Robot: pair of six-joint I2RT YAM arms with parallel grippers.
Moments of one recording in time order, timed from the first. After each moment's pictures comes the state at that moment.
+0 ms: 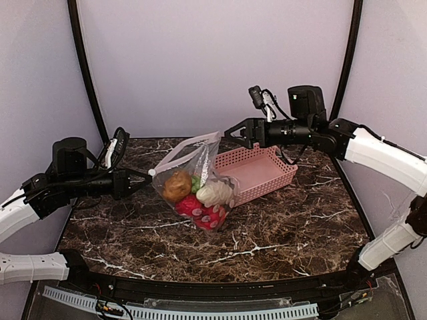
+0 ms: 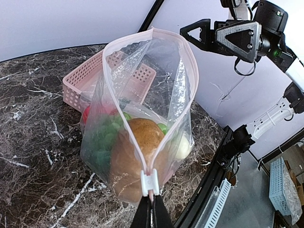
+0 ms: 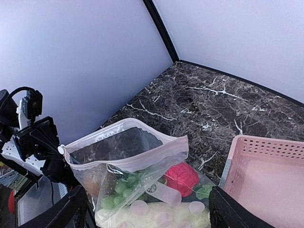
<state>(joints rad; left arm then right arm) -0.68 0.79 0.80 -0.36 0.35 -0.40 0.77 1.43 1.37 -0.28 -0.33 0.34</state>
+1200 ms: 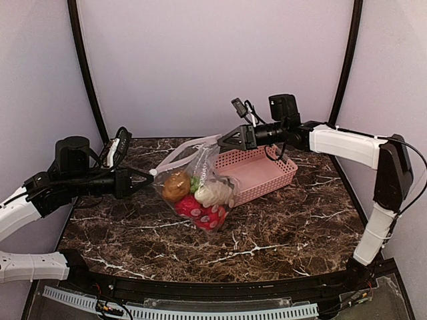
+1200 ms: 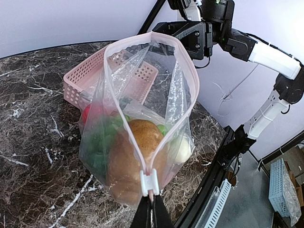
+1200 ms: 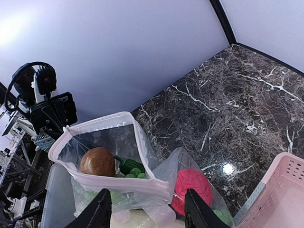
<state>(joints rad) -0.68 0.81 0.80 -0.36 0.35 -0.41 0.59 1.77 1.45 -0.06 -0.92 0.28</state>
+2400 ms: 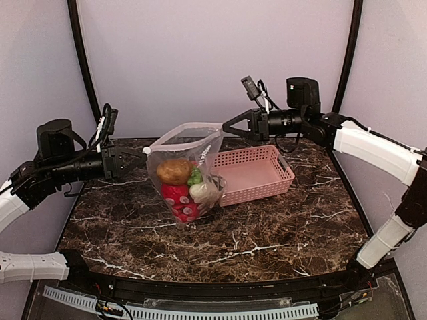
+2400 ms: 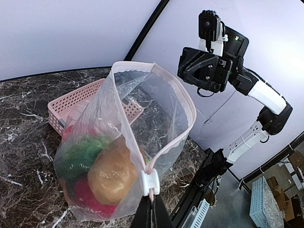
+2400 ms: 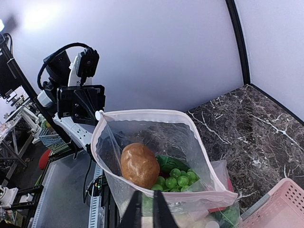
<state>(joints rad) -0.68 0.81 0.96 -0.39 0.35 -0.49 0.66 1.55 1.44 -0.11 -0.88 0.23</state>
